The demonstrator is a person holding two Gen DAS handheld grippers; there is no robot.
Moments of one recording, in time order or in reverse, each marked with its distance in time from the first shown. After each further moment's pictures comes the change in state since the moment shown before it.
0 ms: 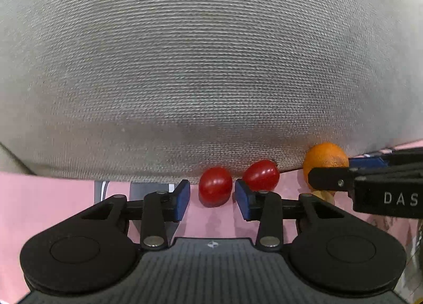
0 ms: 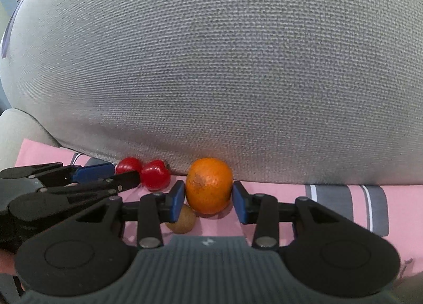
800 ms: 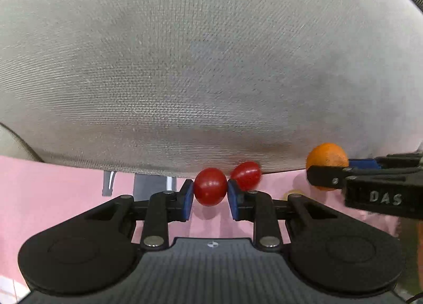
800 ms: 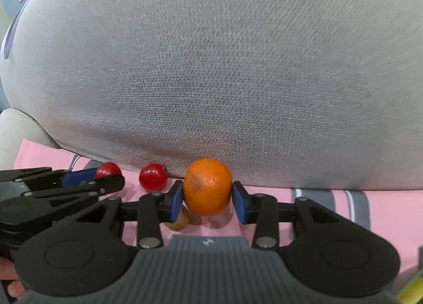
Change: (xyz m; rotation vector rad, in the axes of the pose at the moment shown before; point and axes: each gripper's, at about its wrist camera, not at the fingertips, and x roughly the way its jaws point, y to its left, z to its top) left arm -0.049 -0.009 0.006 -0.088 -0.014 -0.030; right arm -0.008 0.013 0.001 -0.031 -0.031 -0.032
